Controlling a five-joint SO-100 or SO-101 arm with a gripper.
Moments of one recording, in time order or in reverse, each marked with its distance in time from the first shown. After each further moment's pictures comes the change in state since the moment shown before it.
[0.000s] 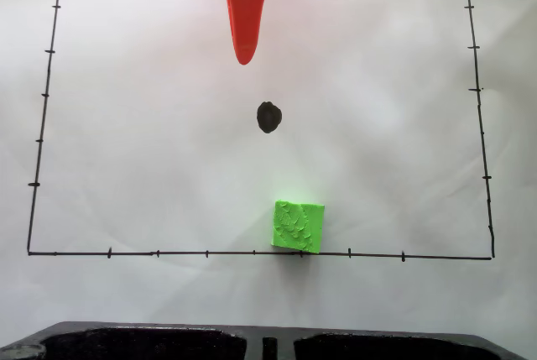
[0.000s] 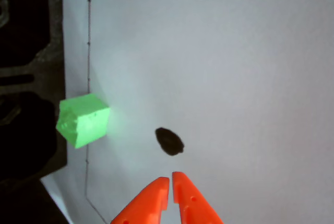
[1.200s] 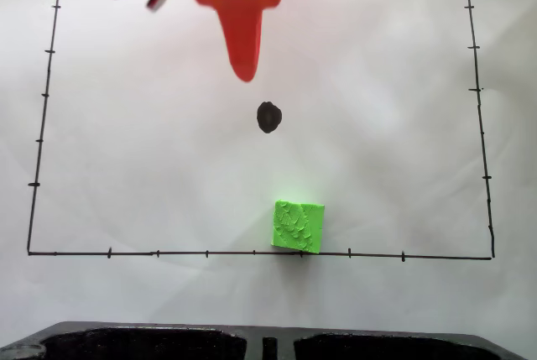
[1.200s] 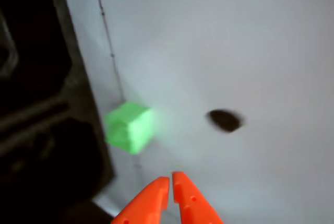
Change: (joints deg) arm -1.1 -45.7 -33.4 -4.9 18.5
